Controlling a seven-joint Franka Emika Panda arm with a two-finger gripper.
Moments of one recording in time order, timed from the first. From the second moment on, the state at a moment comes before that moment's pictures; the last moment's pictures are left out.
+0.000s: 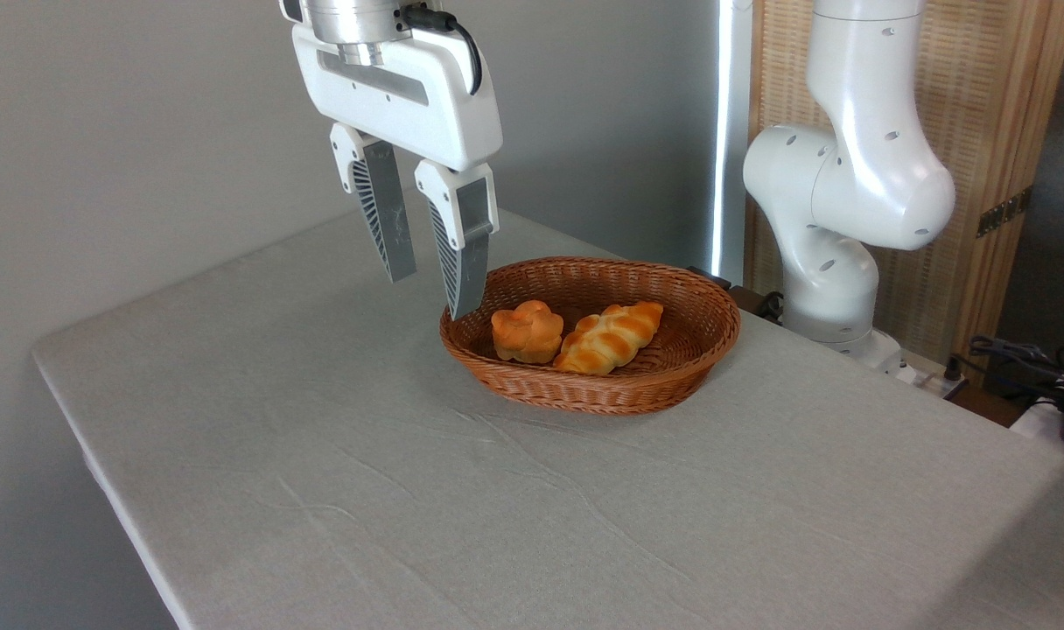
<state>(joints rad) -0.04 -0.06 0.00 -1.62 -0.03 1.59 0.71</state>
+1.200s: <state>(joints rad) -0.14 -0.18 0.01 -1.80 -0.03 1.57 0.71</state>
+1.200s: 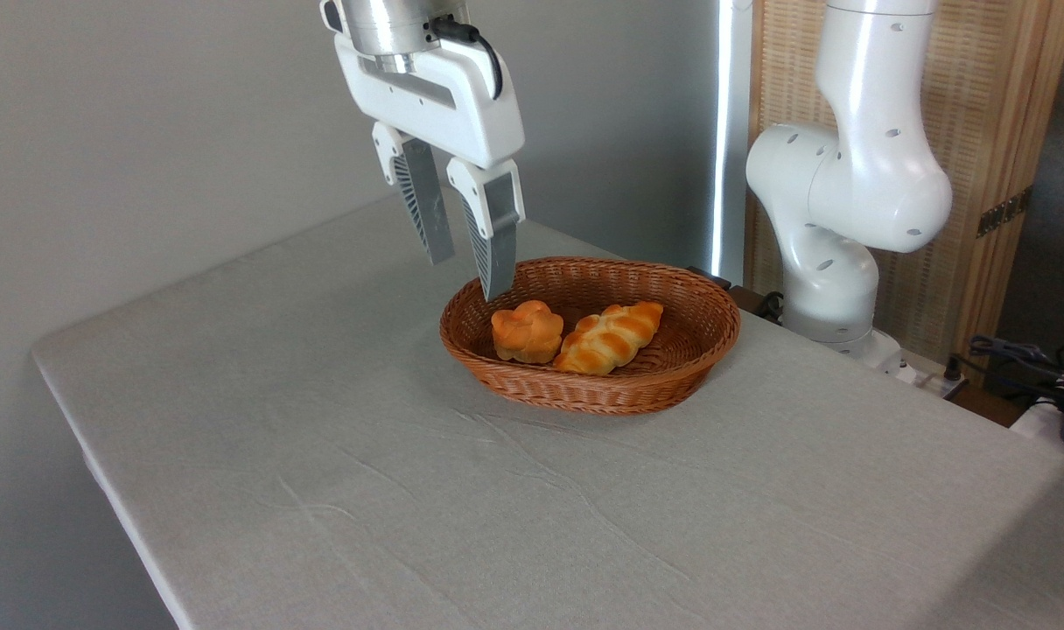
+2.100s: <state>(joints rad) -0.45 -0.25 0.01 -2.22 -0.03 1.80 0.71</state>
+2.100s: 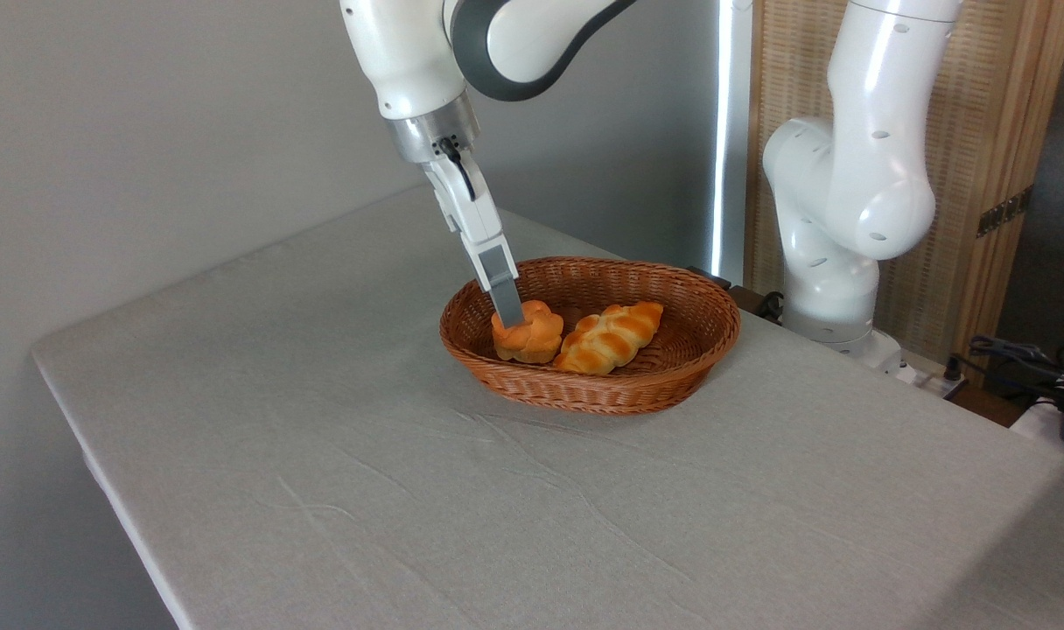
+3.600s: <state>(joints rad) -0.47 -0.27 0.01 -2.33 0.04 1.89 0.73</state>
